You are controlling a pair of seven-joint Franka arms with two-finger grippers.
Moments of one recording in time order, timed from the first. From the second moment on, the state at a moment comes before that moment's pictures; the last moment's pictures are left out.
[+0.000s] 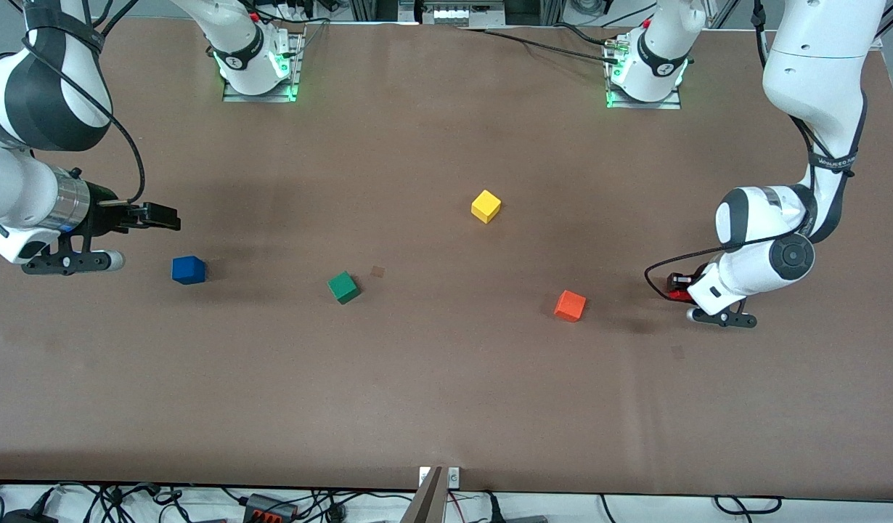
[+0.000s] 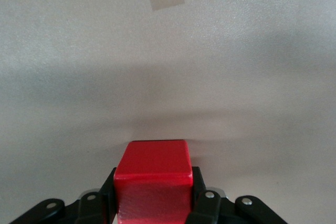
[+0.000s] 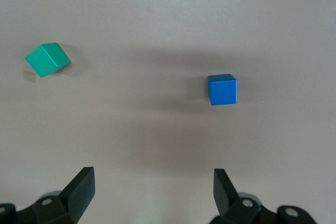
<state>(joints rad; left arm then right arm) -0.01 0.55 0.04 -1.94 -0.03 2.37 0.14 0.07 0.23 -0.04 -1.62 0.06 1.65 -0.04</state>
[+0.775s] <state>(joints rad) -0.02 0.45 -0.01 -1.66 -0.03 1.91 0.35 0.11 0.23 -0.05 -1.62 0.06 1.65 -0.04</state>
